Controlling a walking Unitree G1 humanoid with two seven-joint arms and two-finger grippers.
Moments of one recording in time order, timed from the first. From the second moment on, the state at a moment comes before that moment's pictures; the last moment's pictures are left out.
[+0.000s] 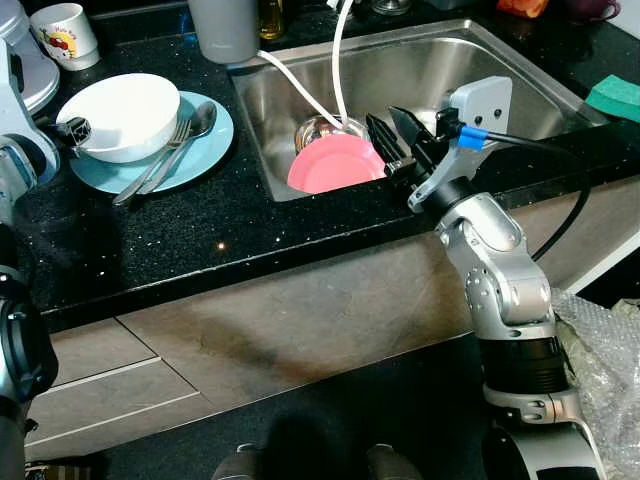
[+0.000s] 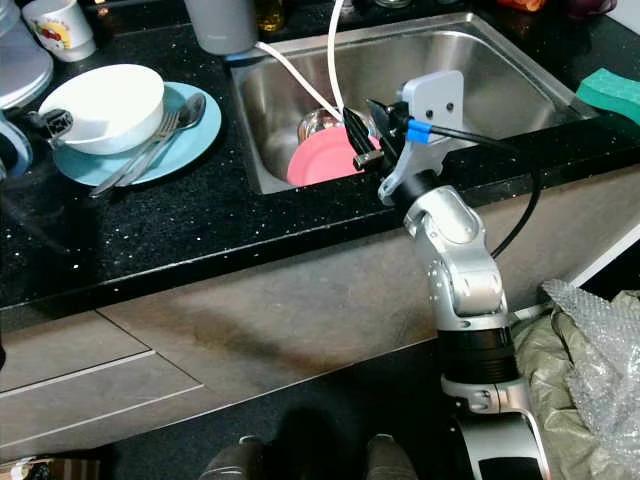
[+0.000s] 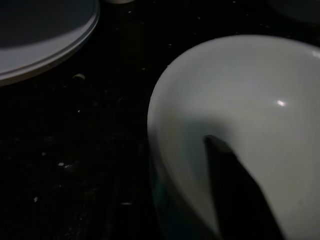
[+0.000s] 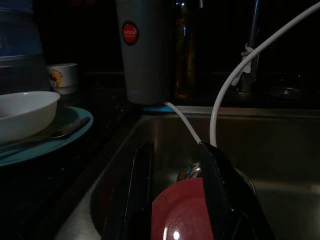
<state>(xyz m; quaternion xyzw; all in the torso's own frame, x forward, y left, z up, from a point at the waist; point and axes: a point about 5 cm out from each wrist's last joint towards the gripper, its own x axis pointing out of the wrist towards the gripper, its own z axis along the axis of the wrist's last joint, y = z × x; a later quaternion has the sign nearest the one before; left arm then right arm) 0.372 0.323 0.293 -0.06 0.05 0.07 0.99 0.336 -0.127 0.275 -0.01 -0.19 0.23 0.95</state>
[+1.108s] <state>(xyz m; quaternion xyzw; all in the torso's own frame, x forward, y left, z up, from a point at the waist) 0.369 0.252 0.371 -0.02 -0.24 -0.10 0.97 0.336 -0.124 0.276 0.04 -0.19 0.22 0.95</state>
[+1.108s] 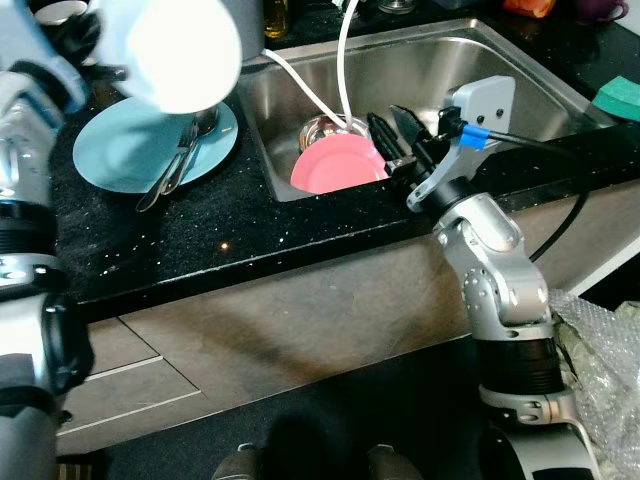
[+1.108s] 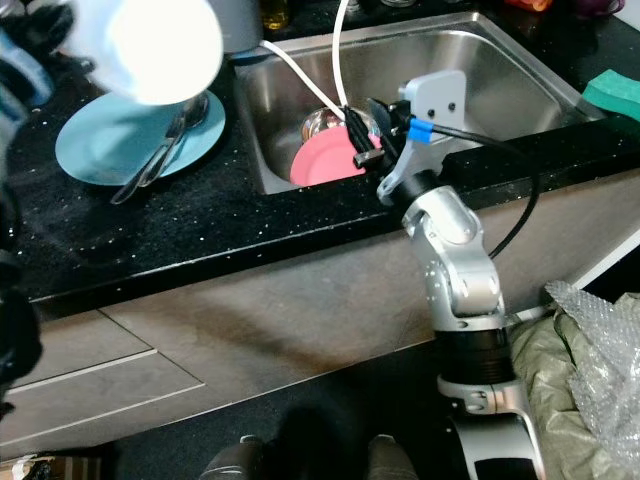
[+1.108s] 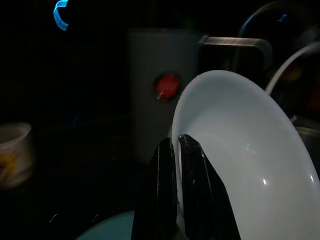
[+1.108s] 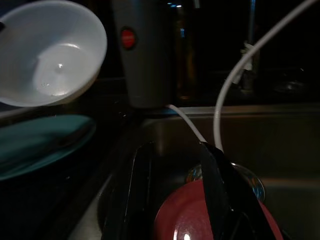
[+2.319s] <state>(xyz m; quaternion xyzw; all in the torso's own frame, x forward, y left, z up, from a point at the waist) 0.344 0.164 0.327 0.02 -0.24 -0.25 0.94 0.325 -0.097 0.280 0.32 -0.10 0.31 0.89</state>
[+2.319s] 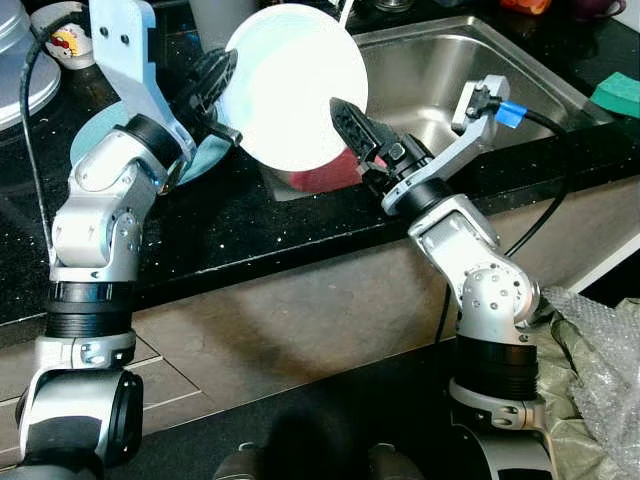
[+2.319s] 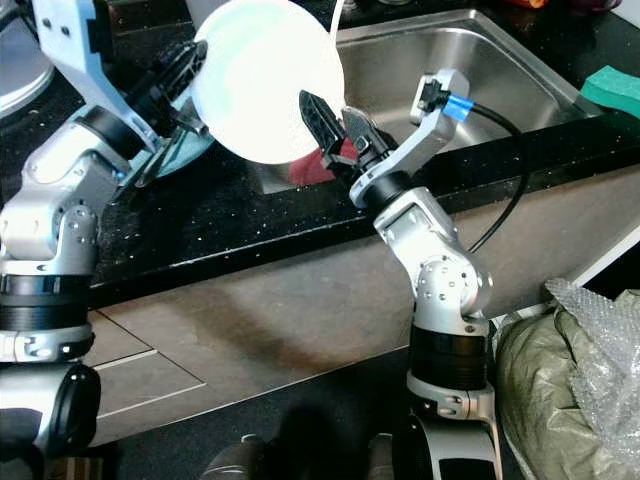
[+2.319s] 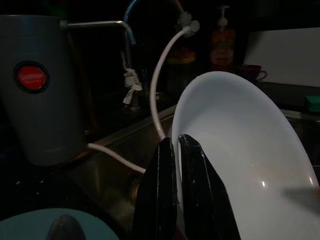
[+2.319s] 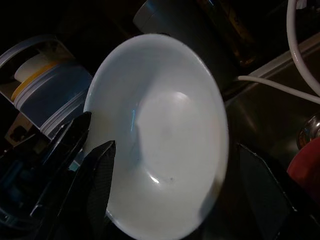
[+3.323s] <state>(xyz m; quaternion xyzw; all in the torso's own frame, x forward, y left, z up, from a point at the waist) 0.344 0.161 0.326 0.02 -0.24 -0.26 0.94 0.326 -0.104 0.277 0.33 -0.10 0.29 0.89</state>
